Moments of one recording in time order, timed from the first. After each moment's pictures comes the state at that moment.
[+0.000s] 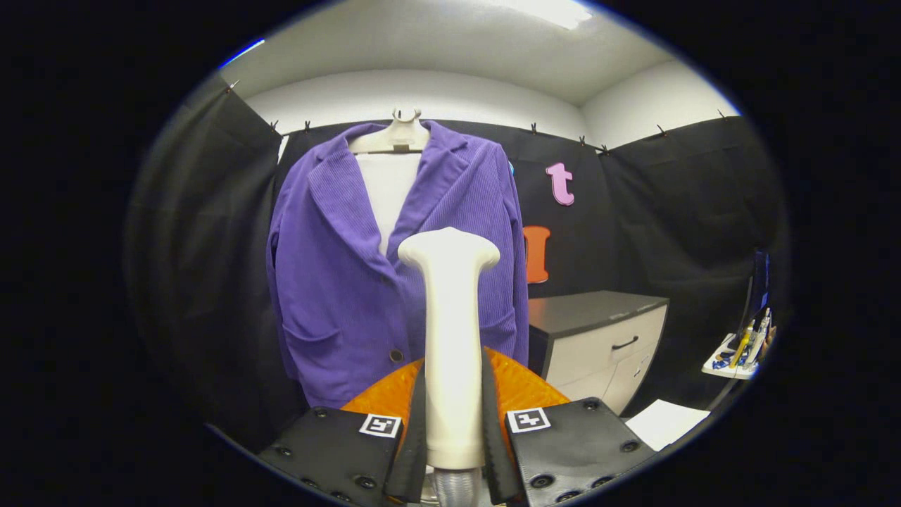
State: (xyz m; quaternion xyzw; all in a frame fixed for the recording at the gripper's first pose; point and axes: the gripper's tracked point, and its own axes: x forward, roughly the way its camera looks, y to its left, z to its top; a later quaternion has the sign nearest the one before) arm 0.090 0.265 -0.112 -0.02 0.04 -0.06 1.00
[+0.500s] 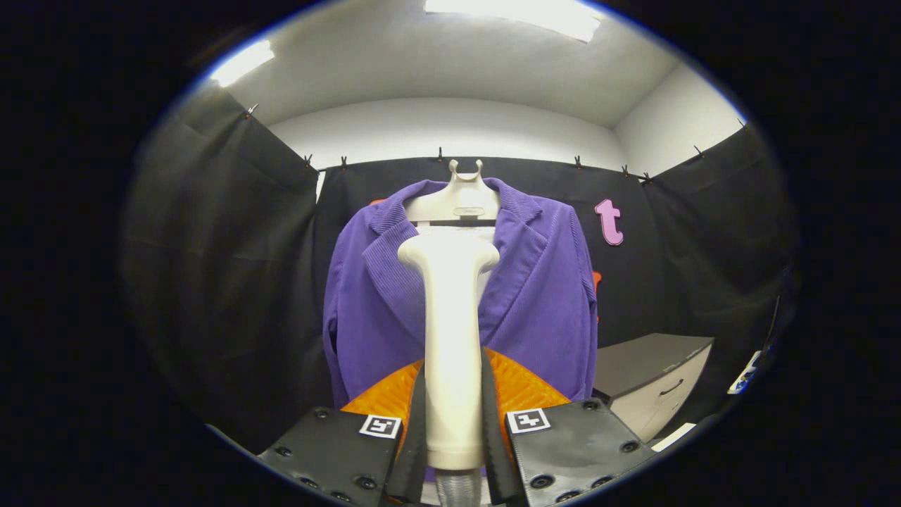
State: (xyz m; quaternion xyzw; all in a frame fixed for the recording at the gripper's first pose) arm 0.145 0.363 -0.033 -0.02 -0.01 0.04 1.00
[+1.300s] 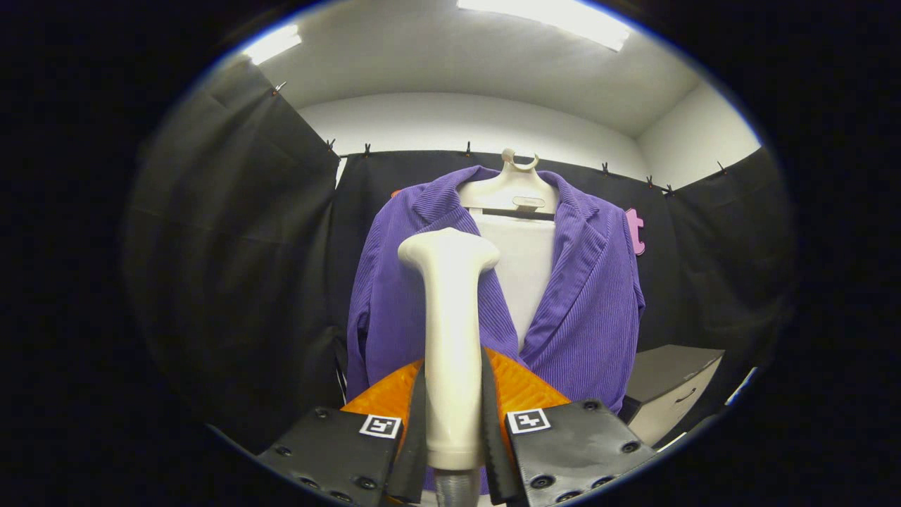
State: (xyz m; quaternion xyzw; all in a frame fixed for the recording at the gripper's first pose) arm 0.166 0.411 -0.069 -0.05 0.00 0.04 1.00
